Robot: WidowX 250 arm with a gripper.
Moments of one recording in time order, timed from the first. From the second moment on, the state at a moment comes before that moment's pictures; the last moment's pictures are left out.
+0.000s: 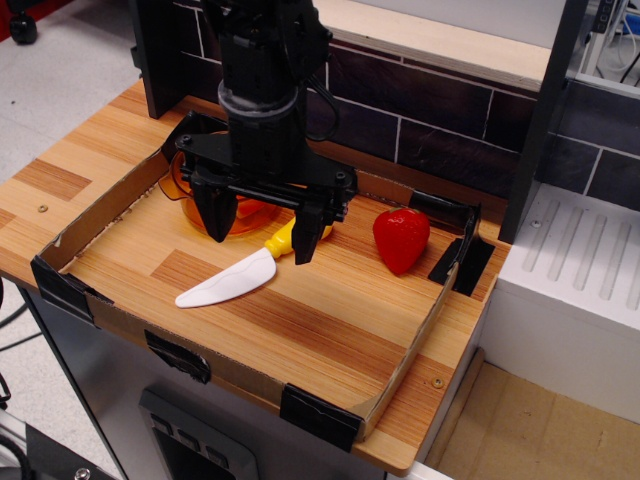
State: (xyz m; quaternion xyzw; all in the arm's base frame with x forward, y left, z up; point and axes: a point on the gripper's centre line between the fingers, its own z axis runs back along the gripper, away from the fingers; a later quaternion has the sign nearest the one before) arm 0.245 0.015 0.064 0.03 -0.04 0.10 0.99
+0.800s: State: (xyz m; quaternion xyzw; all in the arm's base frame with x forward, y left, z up) arm 0.256 0.044 0.100 -0.02 -0.06 0.27 0.96
